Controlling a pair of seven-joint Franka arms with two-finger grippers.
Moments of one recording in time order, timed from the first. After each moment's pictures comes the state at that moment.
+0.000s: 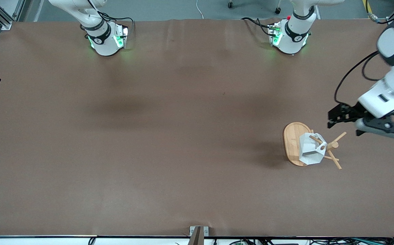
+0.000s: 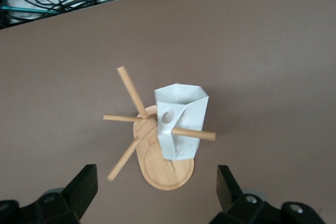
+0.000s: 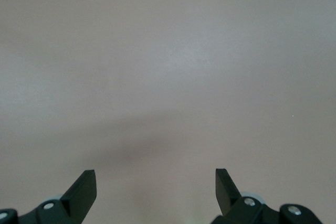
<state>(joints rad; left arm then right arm) -0.07 0.10 0.03 -1.64 -0.09 1.91 0.25 -0.01 -0.04 -0.11 -1.48 -0.03 1.48 0.06</state>
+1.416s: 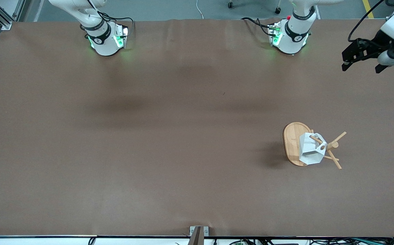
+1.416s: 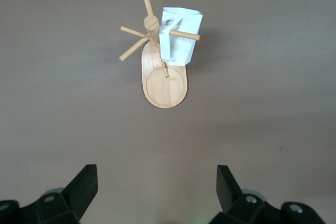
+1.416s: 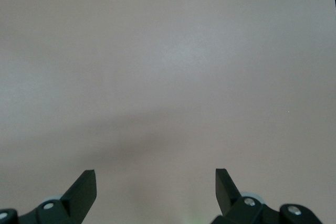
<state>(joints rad) -0.02 -0.17 -0.08 -1.66 0.00 1.55 0.00 -0.02 -0.04 -0.11 -1.48 -0.04 1.47 0.05</state>
